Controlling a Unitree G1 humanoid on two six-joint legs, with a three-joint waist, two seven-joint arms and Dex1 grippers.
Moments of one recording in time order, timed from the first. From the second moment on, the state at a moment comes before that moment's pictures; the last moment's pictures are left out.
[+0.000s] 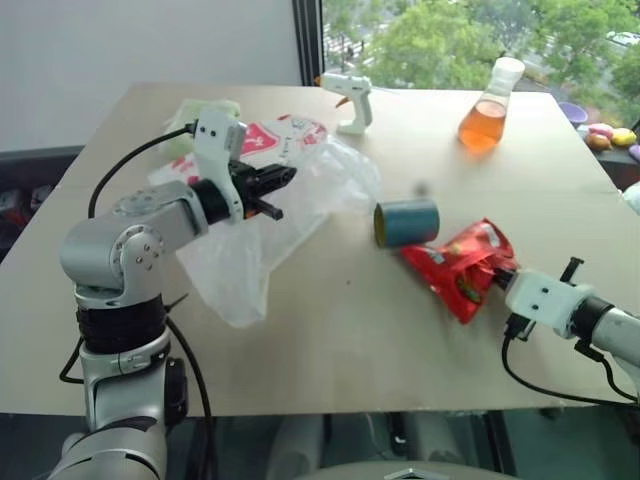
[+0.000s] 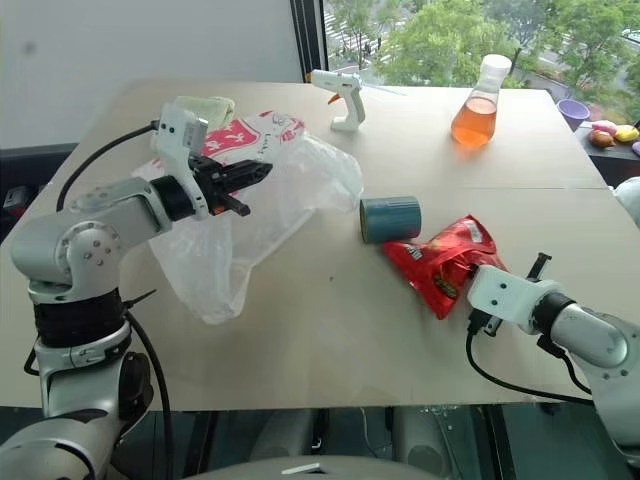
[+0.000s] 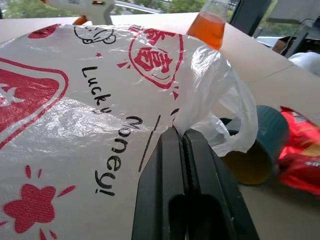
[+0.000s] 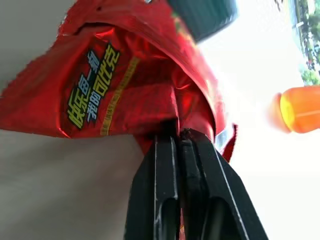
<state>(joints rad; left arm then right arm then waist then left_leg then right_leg) -0.70 0.56 0.25 -0.26 -0.62 1.16 -0.52 0.18 -0.84 -0.16 -0.64 -0.07 0.27 0.70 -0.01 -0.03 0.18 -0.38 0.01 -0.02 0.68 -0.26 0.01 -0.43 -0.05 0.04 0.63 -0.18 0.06</state>
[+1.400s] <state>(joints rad) -0.71 0.64 0.14 -0.20 -0.69 1.14 -0.59 0.27 -0.88 0.04 -0.80 -0.03 0.47 0.52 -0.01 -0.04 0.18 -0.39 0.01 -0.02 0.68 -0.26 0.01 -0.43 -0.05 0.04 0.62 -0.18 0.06</state>
